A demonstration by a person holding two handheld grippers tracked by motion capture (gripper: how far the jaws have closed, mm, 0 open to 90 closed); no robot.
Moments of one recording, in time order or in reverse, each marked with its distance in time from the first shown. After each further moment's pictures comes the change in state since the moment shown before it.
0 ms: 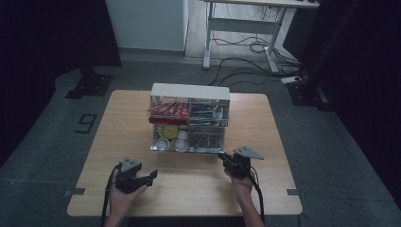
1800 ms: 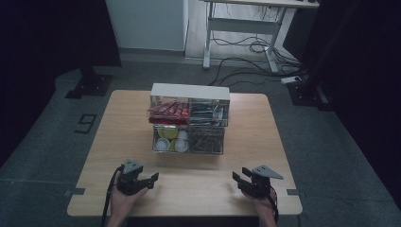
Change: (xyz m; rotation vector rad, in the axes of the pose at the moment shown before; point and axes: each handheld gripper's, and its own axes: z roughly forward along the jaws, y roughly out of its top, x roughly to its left) left arm -0.003 -0.007 0.005 0.028 -0.005 0.011; right arm -0.038 -0.052 -0.057 0.095 -0.063 -0.027
